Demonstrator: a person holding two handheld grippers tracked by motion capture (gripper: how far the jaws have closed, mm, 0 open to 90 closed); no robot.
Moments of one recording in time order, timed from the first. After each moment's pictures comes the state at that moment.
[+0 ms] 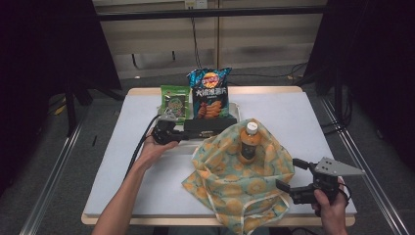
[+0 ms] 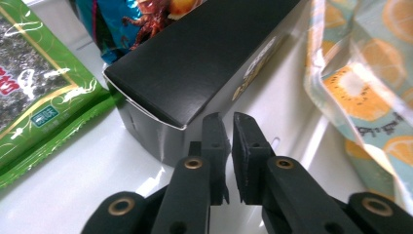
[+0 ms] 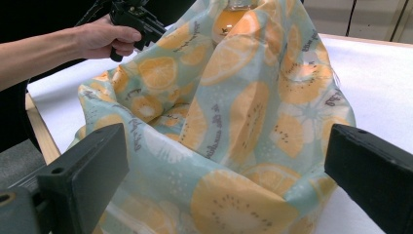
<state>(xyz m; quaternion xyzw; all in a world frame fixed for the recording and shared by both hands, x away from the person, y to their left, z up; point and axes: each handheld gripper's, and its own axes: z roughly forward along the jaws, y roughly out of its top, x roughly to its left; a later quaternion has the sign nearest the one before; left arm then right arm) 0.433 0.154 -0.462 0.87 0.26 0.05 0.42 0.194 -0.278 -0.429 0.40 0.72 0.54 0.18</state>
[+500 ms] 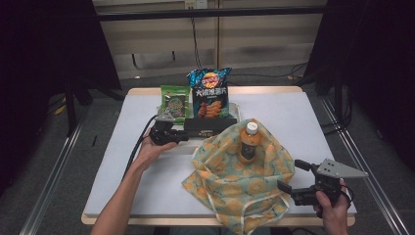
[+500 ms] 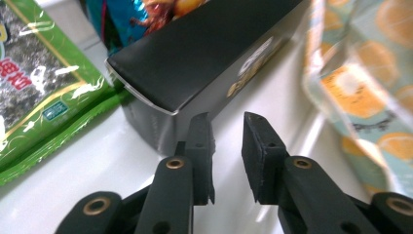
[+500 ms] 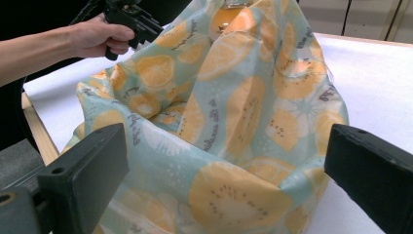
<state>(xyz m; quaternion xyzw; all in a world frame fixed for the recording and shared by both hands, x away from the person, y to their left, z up) 0.428 0.162 -0.458 0.86 0.26 0.05 0.44 0.189 -0.280 -0.429 0.40 0.72 0.54 0.19</state>
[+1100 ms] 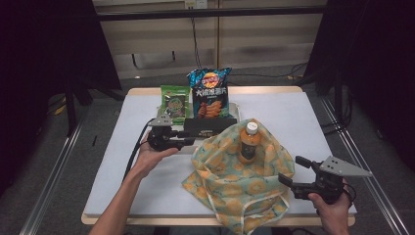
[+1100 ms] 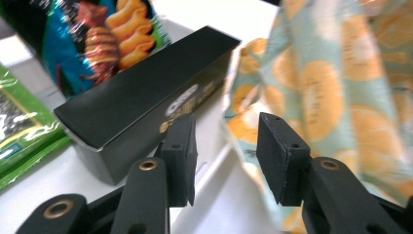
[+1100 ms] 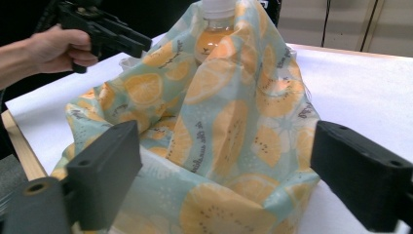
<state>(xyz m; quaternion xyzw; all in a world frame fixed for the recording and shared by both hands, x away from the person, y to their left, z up) 0.385 0.157 -0.427 0.84 0.23 0.05 0.50 0.190 -0.280 -0.419 0.42 0.70 0.54 0.21</state>
